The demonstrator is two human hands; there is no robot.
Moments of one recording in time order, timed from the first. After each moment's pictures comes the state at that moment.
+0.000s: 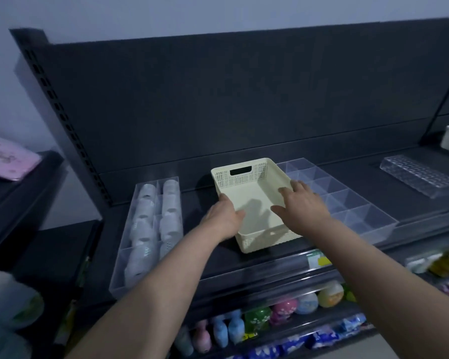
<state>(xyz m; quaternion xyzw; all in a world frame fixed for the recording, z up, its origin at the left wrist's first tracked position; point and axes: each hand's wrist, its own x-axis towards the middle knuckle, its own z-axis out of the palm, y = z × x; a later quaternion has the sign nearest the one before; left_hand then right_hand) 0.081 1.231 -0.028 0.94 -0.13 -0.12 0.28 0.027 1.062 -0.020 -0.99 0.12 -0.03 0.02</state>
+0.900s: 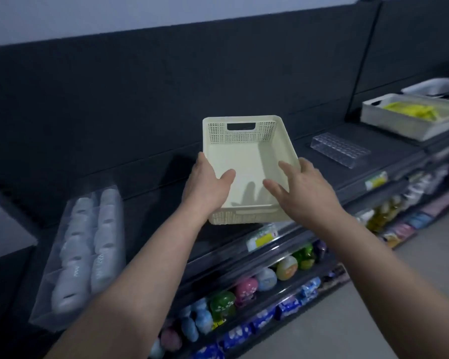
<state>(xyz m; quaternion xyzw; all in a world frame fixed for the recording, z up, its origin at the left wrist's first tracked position) 0.036 1.130 0.024 0.88 -0.19 -0.02 0.43 -0.085 0.987 0.027 -0.95 0.25 -0.13 0.13</state>
